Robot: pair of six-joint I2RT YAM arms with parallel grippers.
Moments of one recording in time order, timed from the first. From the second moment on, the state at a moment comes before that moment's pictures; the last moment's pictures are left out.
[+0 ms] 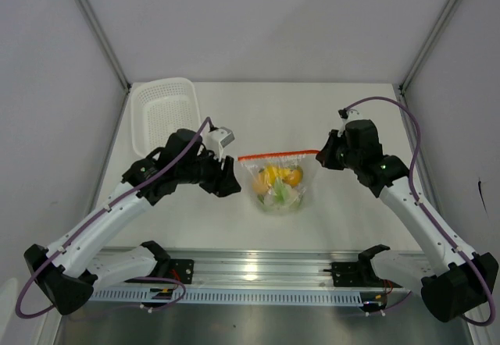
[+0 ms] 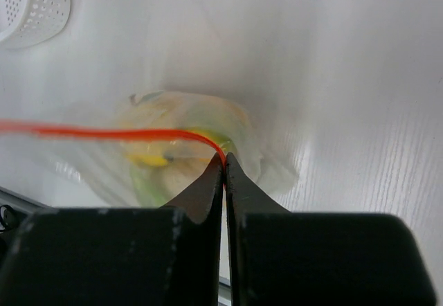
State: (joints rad) left arm -0.67 1.03 1.06 -0.73 0.37 -0.23; right arm 0.40 1.08 1.00 -0.54 -0.07 0.46
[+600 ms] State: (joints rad) left arm -0.67 0.91 1.11 -0.58 0.07 -0.25; right arm 0.14 1.25 1.06 -0.51 -0.06 0.50
